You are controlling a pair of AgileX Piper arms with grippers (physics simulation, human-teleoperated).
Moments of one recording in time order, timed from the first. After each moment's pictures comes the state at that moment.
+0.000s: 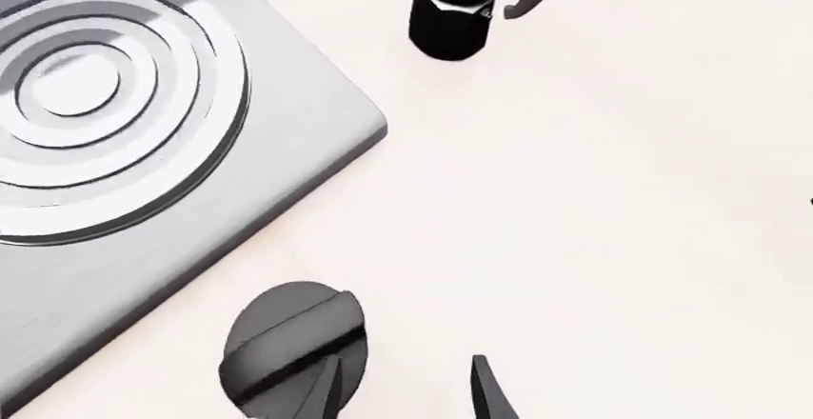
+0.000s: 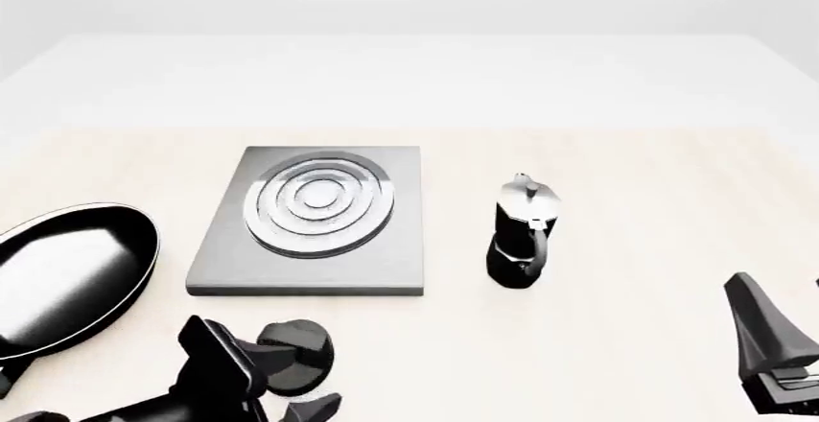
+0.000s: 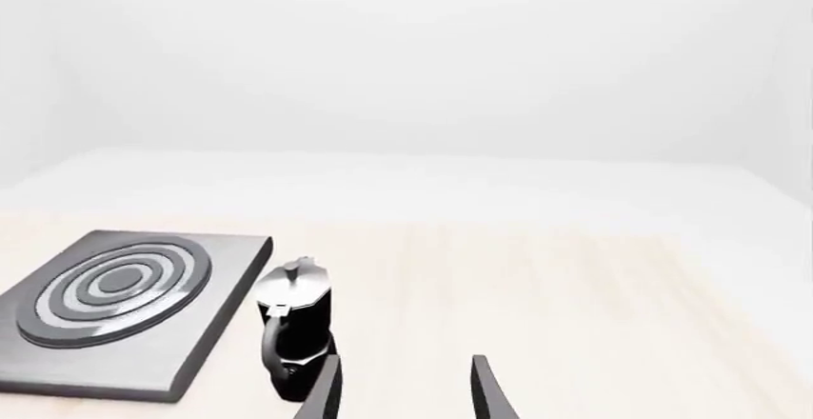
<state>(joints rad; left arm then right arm) -0.82 1.24 -0.10 -0.44 -0.10 0.07 0.00 -0.07 0.08 0.00</state>
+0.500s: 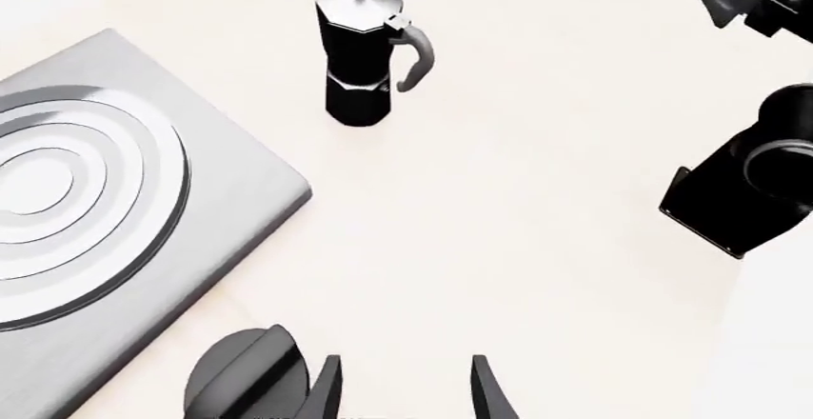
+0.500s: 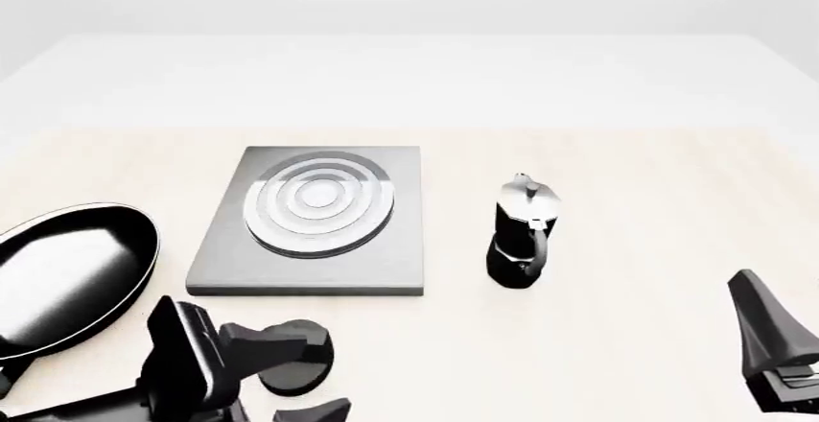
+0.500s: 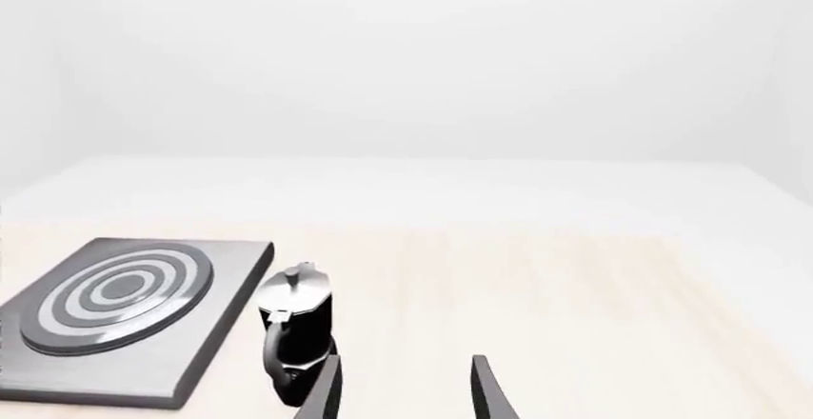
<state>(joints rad) -0.97 0.88 -0.23 -0.06 -0.13 0.07 0.00 -0.07 0.08 0.02</state>
